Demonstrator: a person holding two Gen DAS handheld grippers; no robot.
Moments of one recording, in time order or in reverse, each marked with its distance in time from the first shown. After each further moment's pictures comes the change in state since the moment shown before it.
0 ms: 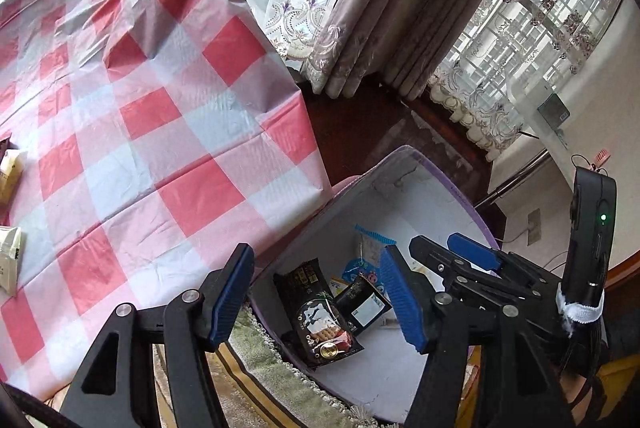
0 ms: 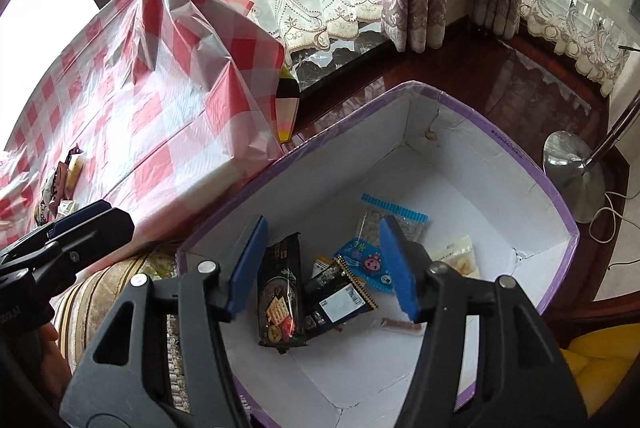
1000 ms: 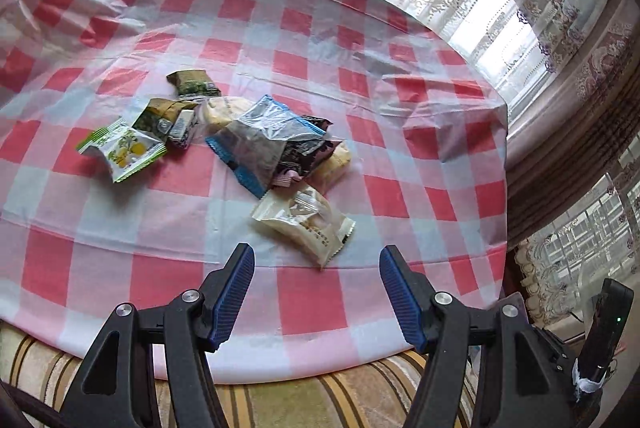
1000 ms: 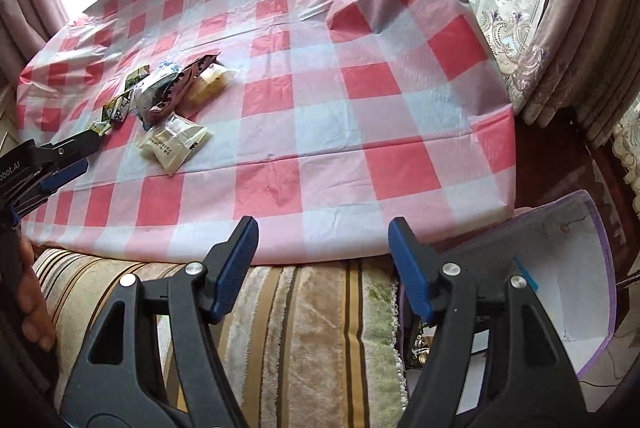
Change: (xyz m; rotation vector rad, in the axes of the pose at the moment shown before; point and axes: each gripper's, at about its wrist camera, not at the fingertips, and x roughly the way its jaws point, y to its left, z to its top) left arm -0.144 0.231 -0.082 -0.588 -0.308 0.267; right arm 0.005 0.216 -0.024 -0.469 0.031 0.154
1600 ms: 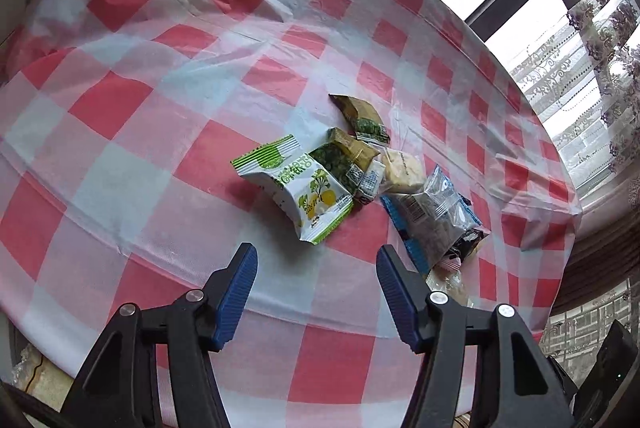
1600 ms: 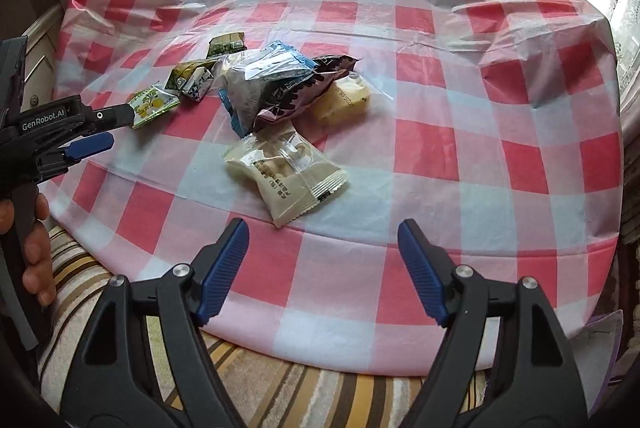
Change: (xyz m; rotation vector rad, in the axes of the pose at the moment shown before) left arm 0.004 0.125 0.034 -0.277 -0.049 0.131; right arm 0.053 0.115 0.042 -0.294 0.009 0.141
